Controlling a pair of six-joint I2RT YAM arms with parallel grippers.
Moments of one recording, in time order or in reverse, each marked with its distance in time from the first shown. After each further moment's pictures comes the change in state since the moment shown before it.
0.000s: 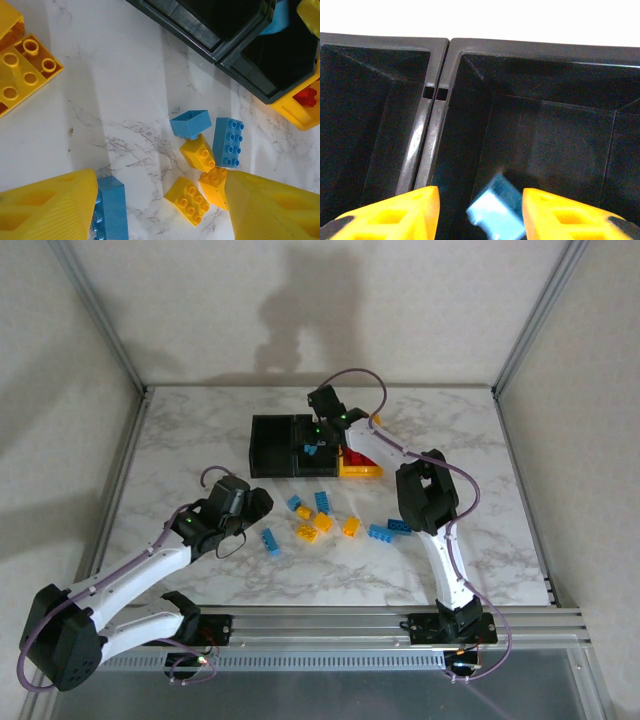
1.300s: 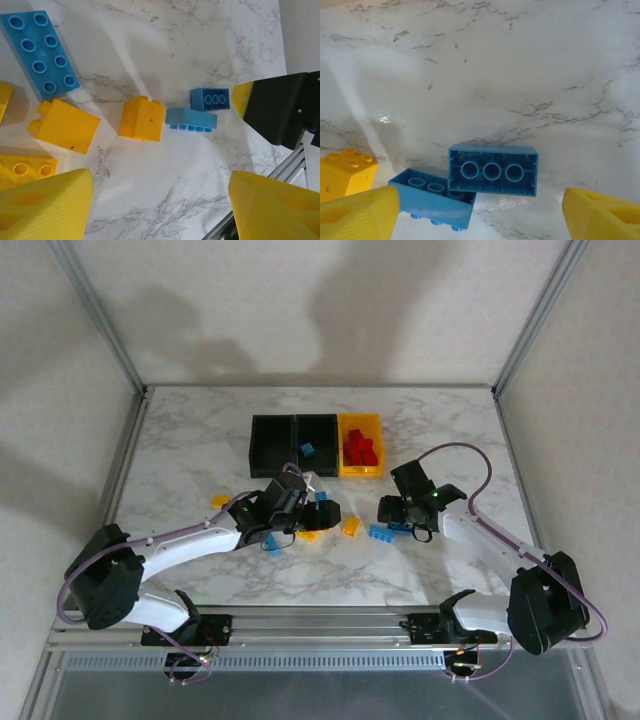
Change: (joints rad) left arm -0.276 0.362 0.189 0.280 0.292 0.215; right arm -0.124 -1.003 -1.127 -0.188 0.183 0.142
